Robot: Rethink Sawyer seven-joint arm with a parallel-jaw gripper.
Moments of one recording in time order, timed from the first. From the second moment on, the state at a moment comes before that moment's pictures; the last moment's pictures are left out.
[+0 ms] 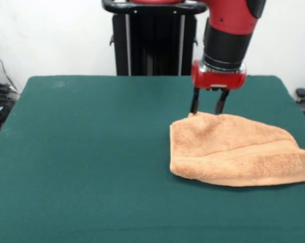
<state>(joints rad) 0.09 -0.52 -0.16 1.69 0.05 0.33 1.58</state>
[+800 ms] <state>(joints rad) 0.09 -0.40 -0.16 1.61 0.05 0.25 1.58</state>
